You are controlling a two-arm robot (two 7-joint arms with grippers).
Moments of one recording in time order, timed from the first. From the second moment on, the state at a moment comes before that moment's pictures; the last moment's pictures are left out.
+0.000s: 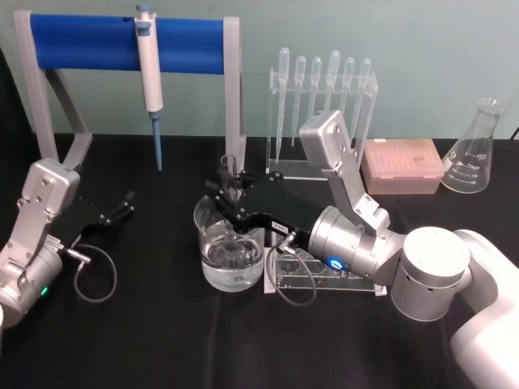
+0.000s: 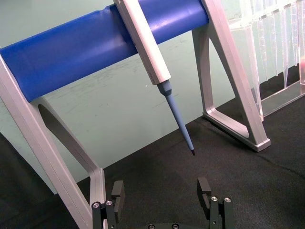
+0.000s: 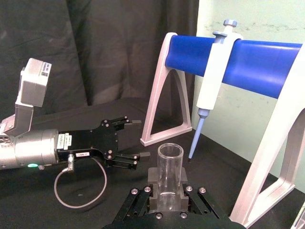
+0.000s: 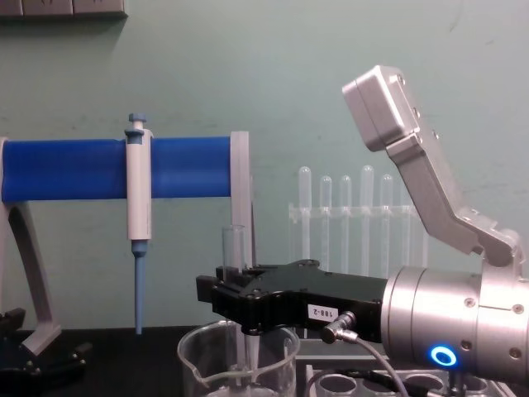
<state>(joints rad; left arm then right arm) -0.20 0.60 0.45 -1.41 -0.25 -0.12 0.03 0.40 0.28 -0.58 -1.43 0.35 0.06 0.46</state>
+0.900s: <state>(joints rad) -0.20 0.60 0.45 -1.41 -0.25 -0.12 0.03 0.40 0.28 -0.58 -1.43 0.35 0.06 0.46</state>
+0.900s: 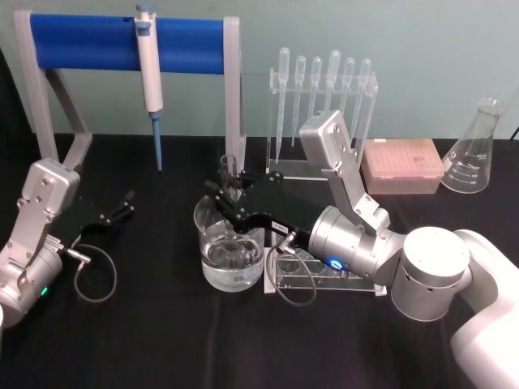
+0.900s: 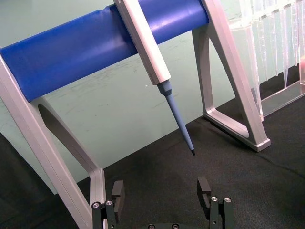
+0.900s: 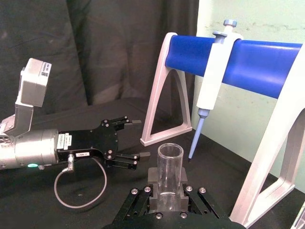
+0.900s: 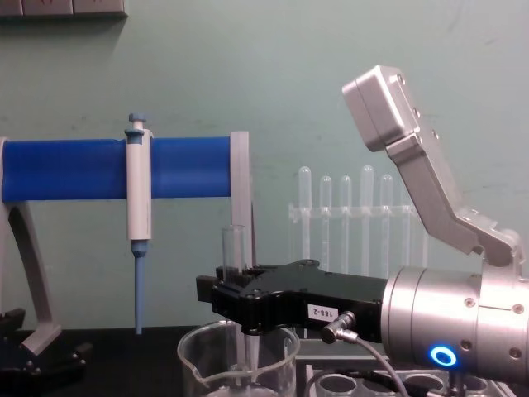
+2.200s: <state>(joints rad) -0.20 0.60 0.45 -1.41 -0.25 -0.12 0.03 0.40 0.28 -0.58 -1.43 0.35 0.06 0.46</state>
